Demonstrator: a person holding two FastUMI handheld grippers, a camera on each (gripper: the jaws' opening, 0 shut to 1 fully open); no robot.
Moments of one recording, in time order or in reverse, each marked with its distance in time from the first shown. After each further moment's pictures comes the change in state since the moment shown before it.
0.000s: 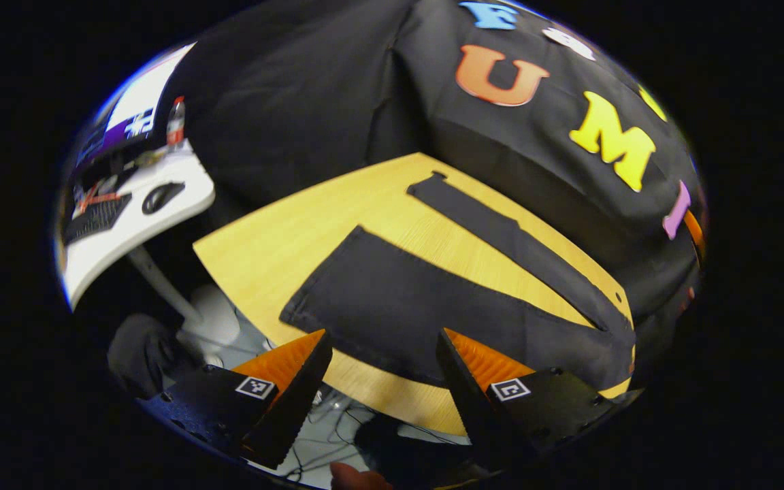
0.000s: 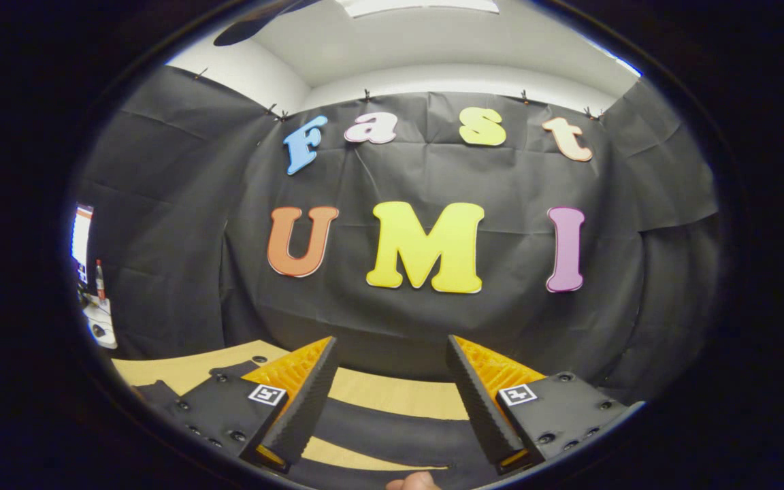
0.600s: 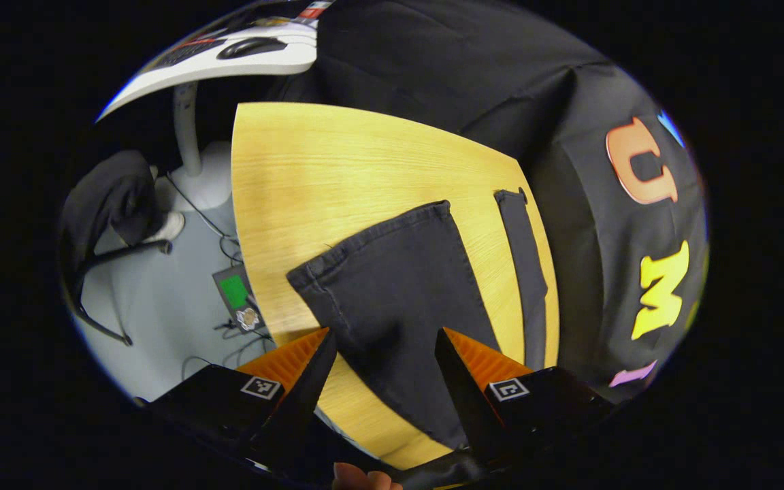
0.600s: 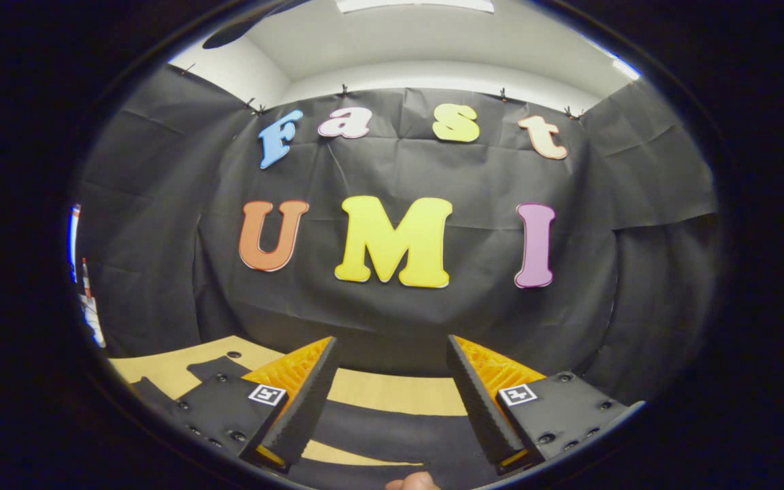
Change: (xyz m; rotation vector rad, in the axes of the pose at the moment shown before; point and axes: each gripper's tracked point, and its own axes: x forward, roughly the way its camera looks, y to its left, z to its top) left arm 0.048 0.019 0.020 -0.625 0.168 -0.026; right arm -0.007 -0.042 -0.004 0.002 0.029 -0.115
